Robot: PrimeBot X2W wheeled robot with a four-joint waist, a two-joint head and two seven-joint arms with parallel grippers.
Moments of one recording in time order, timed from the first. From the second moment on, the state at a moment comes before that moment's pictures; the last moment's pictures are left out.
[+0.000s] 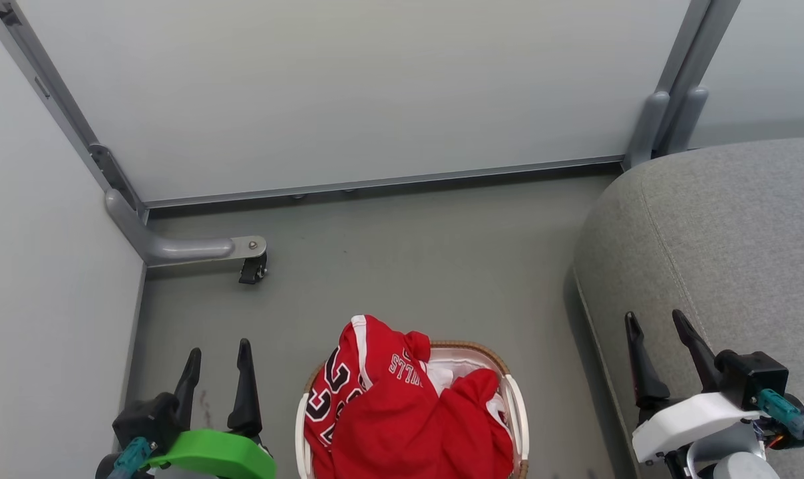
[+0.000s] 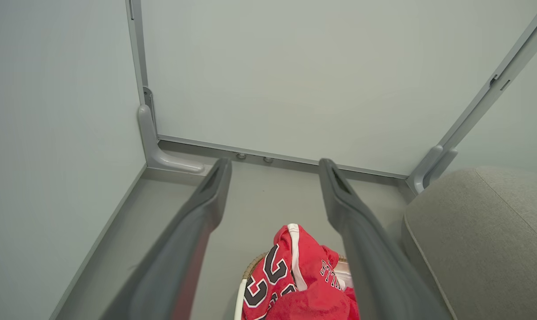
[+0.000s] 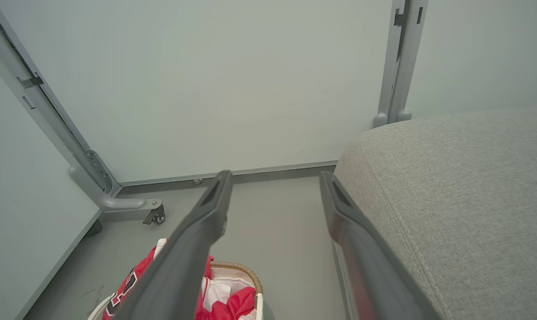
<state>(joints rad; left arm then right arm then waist) -0.01 0.05 -0.11 0.28 -0.37 -0.07 -0.22 -0.04 -0.04 -0.04 0.22 0.22 0.13 -0.22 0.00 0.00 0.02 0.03</state>
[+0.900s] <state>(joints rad) 0.00 0.05 -0.13 0.33 -0.23 -0.07 -0.26 -0.03 -0.05 -0.02 0.22 0.05 0.13 -0.26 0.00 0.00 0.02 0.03</state>
